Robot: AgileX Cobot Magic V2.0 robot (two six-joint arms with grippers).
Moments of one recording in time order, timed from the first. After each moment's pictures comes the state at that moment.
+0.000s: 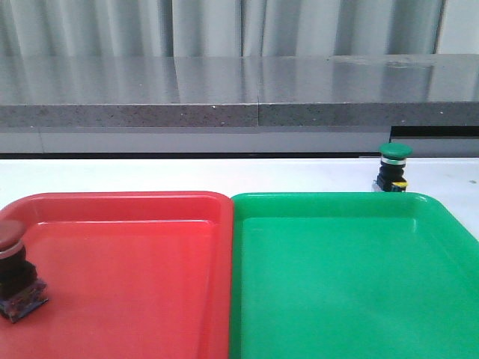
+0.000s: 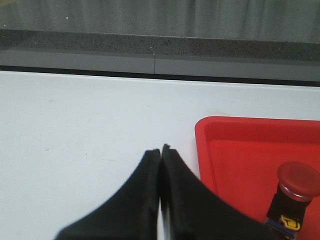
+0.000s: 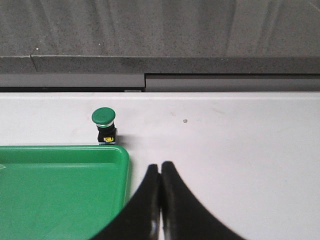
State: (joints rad) left arm 0.03 0.00 0.00 -0.02 0.28 -0.10; right arm -0.01 0.45 -0.52 -0.01 0.48 0.05
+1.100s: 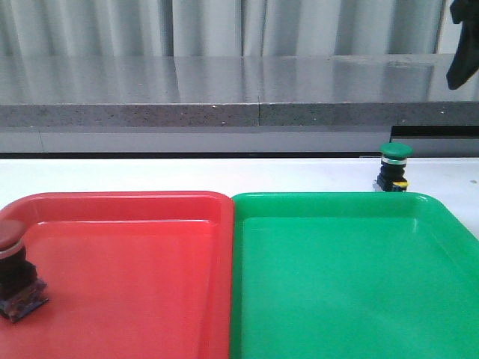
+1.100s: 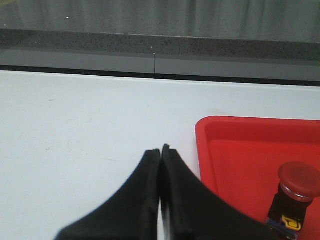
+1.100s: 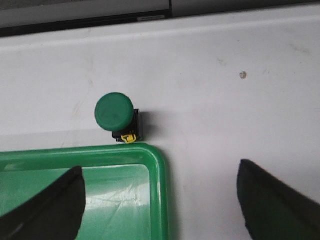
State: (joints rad) left arm 0.03 0.00 0.00 -0.02 0.28 -0.10; right arm 0.08 1.38 -1.00 0.00 0.52 0.23
